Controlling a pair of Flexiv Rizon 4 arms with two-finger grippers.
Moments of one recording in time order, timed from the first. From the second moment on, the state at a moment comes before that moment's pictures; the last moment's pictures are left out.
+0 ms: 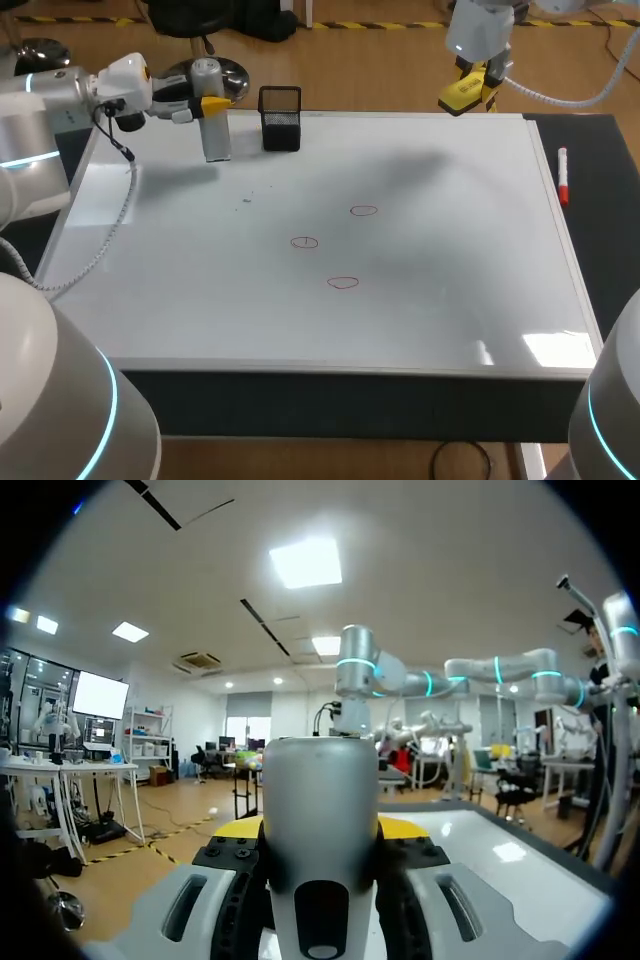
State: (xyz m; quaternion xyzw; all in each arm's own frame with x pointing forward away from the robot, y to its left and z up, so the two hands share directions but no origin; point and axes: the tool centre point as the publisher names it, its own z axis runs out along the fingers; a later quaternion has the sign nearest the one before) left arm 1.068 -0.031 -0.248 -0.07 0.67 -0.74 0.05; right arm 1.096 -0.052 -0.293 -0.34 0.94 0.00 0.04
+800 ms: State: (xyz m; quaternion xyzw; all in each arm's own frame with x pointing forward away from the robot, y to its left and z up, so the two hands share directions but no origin) left arm 1.067 -0.029 -0.245 -0.07 0.67 -0.74 0.06; right arm 1.096 -0.052 -0.293 -0.34 0.94 0.00 0.04
